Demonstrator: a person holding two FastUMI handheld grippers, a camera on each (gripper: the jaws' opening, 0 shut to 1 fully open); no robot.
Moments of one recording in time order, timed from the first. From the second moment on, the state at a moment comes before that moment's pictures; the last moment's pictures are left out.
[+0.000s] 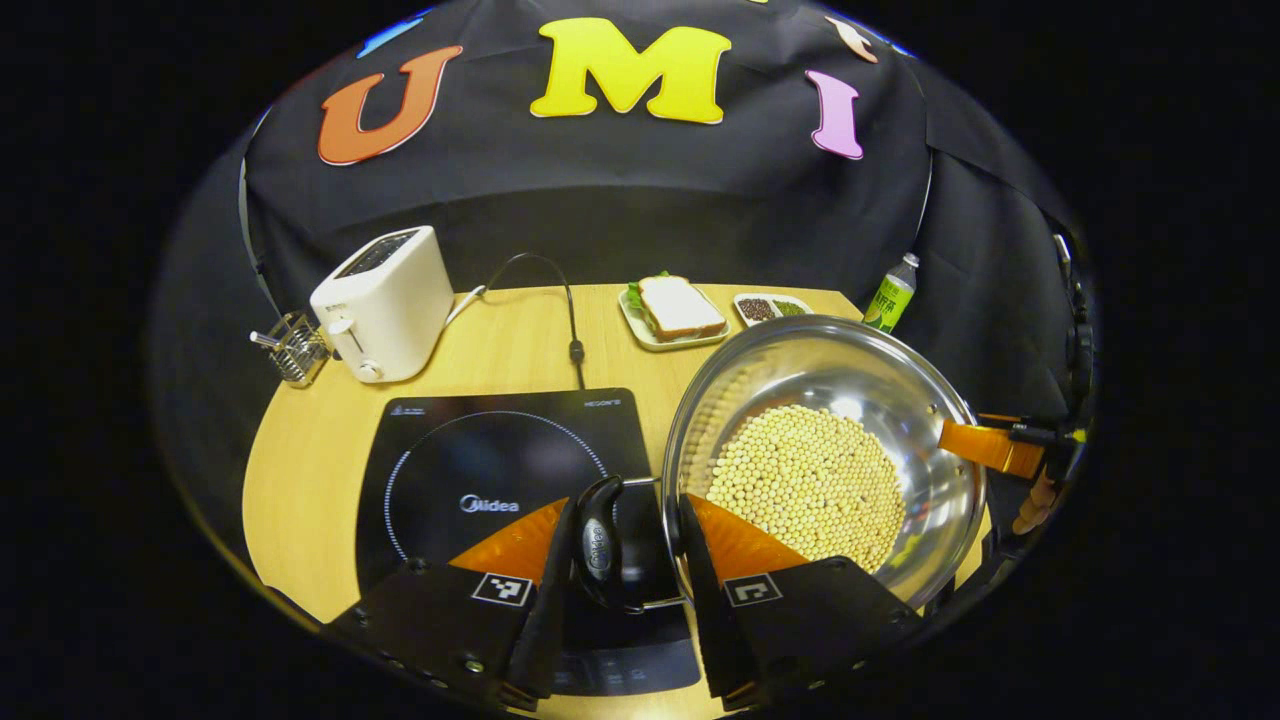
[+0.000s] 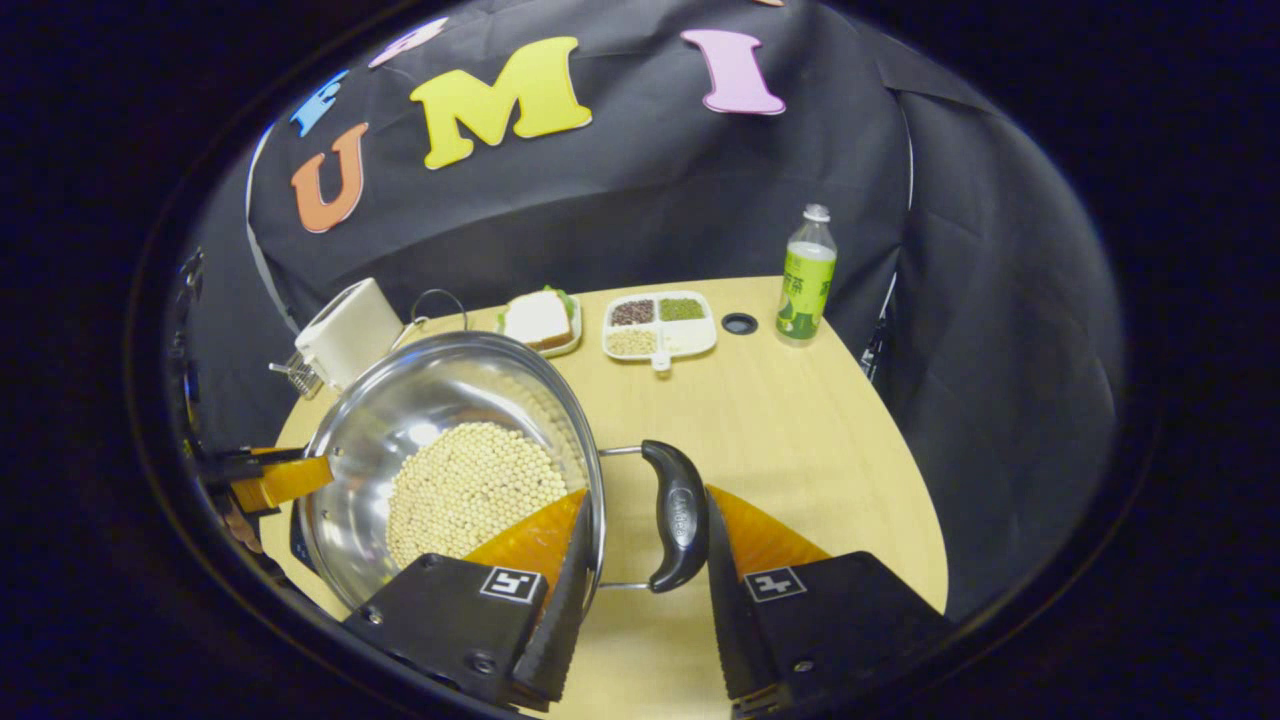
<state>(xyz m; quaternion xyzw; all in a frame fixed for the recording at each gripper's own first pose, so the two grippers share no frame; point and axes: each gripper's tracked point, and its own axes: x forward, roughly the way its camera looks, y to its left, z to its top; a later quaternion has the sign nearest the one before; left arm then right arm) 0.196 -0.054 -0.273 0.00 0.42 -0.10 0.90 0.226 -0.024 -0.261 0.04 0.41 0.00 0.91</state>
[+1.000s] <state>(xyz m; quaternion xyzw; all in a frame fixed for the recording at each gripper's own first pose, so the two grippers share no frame) 0.240 0.153 -0.305 -0.04 0.40 0.00 0.91 0.291 0.197 -0.309 0.00 0.40 0.07 0.91</state>
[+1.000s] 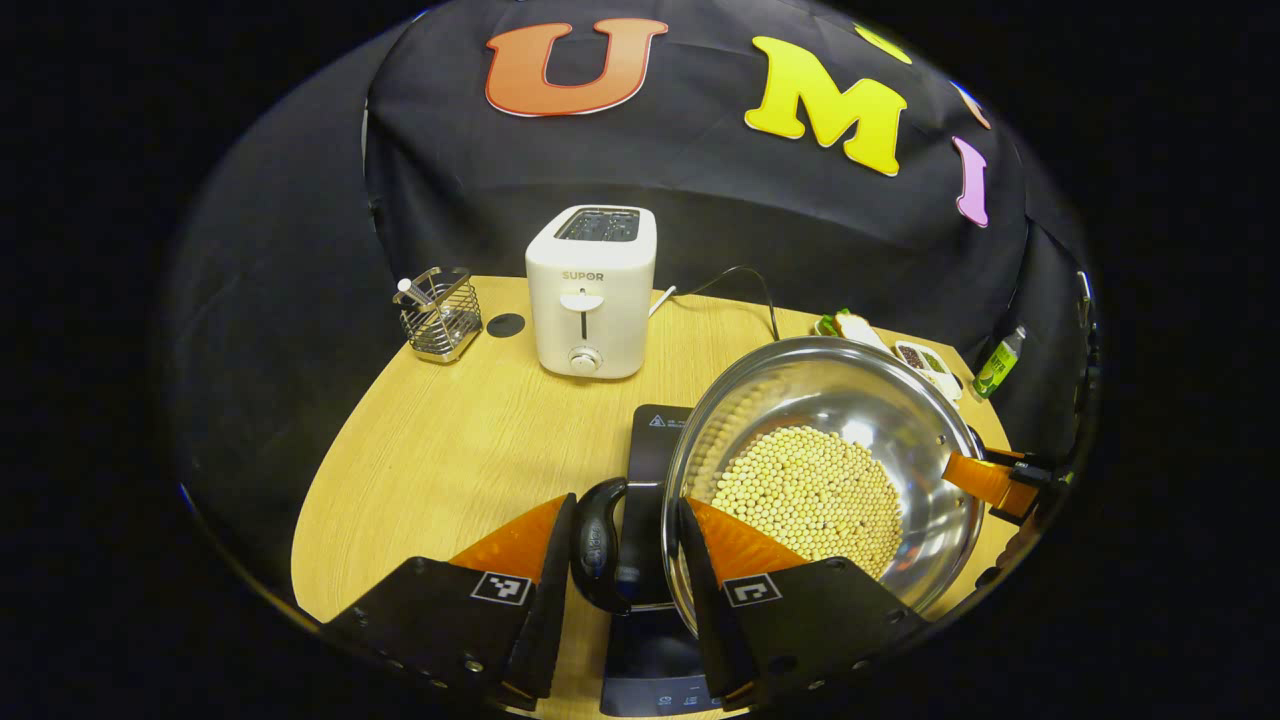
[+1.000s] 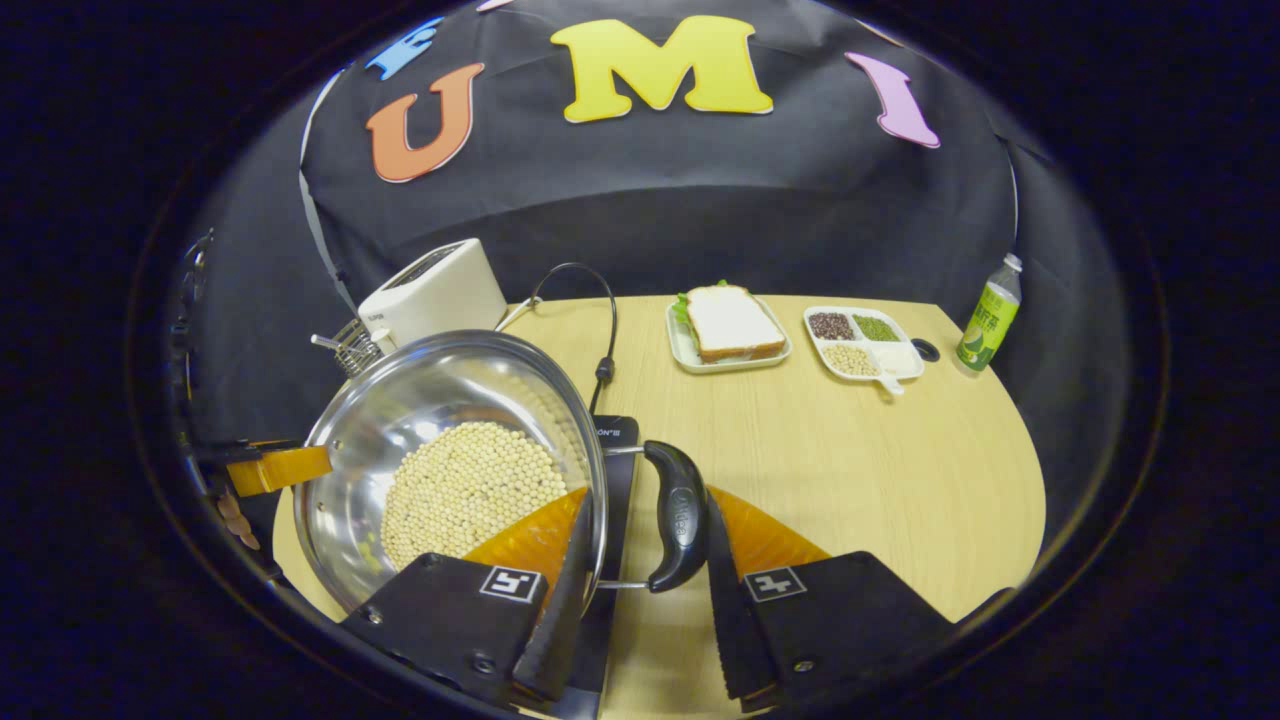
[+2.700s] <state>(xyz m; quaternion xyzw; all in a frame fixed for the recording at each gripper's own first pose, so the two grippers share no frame) 0.168 0.133 -0.133 0.02 0.13 0.07 0.99 0.168 0.104 -0.144 0.00 0.11 0.08 0.99</state>
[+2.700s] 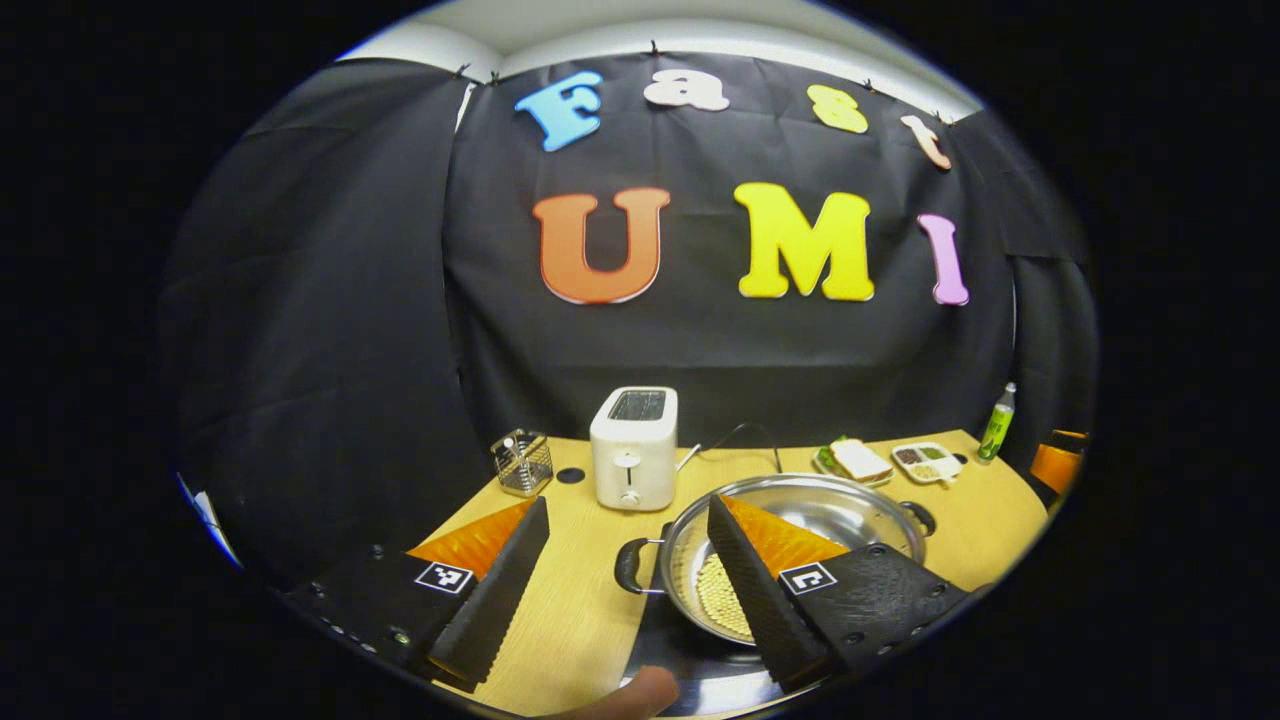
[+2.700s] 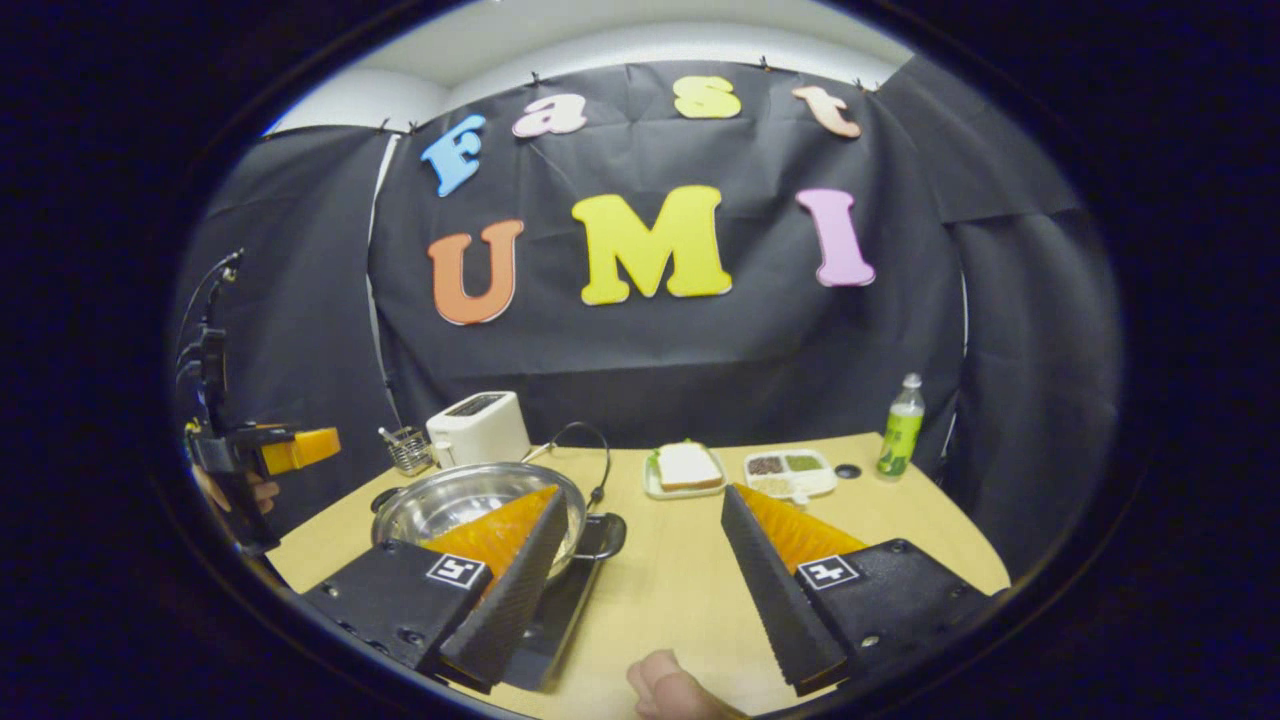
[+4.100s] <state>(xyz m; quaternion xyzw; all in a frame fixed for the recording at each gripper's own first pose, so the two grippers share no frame) -0.056 -0.019 -0.047 0.00 0.01 0.02 1.00 -0.074 -0.053 -0.032 0.02 -0.04 0.02 1.00</state>
